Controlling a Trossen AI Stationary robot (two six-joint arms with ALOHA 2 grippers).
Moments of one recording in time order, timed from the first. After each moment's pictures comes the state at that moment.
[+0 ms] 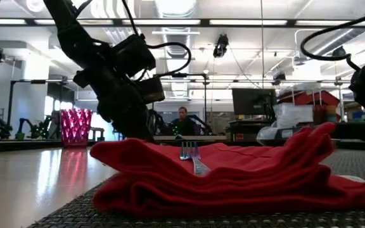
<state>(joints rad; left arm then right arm) 0.10 1.75 0.73 0.13 0.19 -0.05 0.60 0.85 0.27 -0.54 0.14 1.77</state>
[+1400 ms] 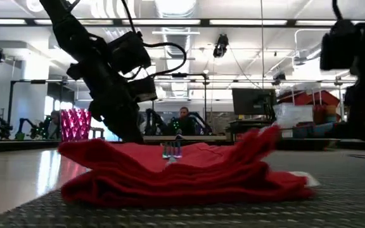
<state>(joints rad) 0.11 1.66 0.73 -0.01 0.09 -0.04 0.52 1.22 0.50 -0.27 0.24 1.01</state>
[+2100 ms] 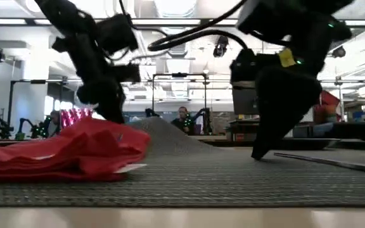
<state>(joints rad) 0.11 1.41 0.75 -0.35 -0.14 -0.03 0.28 1.75 0.94 -0.34 0.17 0.60</state>
